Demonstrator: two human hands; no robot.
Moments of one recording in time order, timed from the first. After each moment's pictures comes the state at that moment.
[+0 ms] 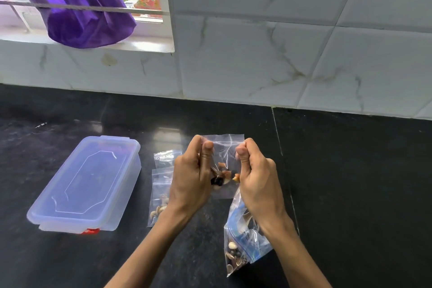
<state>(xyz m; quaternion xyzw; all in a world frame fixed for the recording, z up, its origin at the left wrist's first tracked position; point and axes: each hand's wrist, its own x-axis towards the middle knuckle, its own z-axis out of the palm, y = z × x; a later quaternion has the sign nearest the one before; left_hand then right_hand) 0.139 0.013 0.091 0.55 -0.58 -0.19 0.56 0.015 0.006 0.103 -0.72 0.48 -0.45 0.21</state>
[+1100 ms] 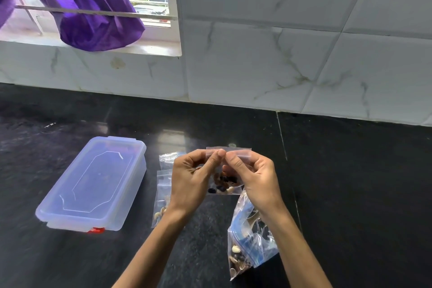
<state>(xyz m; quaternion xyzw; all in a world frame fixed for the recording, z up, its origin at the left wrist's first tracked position) 0.145 0.022 0.097 0.50 -0.47 -0.38 0.62 0.019 0.000 0.101 -0.56 0.43 -0.46 0.54</state>
